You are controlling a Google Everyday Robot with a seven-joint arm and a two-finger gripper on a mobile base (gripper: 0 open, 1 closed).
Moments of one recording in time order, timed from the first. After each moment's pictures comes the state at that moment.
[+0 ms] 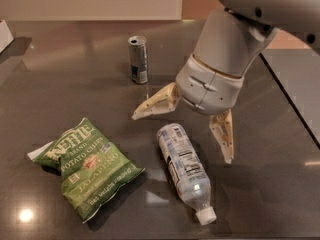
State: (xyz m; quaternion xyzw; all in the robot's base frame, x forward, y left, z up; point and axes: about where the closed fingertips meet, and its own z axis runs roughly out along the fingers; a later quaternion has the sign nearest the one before) arm 0.378 -0.039 0.908 -0.97 0.17 0.12 0.15
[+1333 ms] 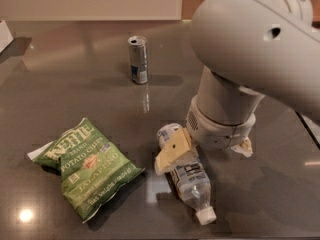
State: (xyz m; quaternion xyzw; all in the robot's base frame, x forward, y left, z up) arm 0.363 -0.088 0.859 -0.99 -0.11 -0.01 0.03
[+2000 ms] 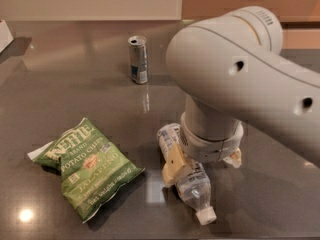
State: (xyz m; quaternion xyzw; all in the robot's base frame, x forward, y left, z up) arm 0.357 -0.086 0.837 -0.99 -0.13 -0.01 -0.02
